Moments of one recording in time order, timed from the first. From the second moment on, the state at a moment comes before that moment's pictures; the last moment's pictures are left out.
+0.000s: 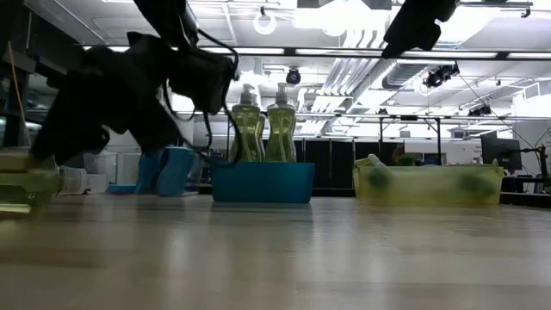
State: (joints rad) left arm -0.03 1.77 1.07 -1.12 0.57 -0.61; right arm 0.06 1.07 1.03 -0.72 0.20 0.31
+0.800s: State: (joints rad) left arm -0.06 1.90 1.07 -1.12 0.62 -0.56; right arm 0.06 1.07 1.03 -0.74 0.19 0.31
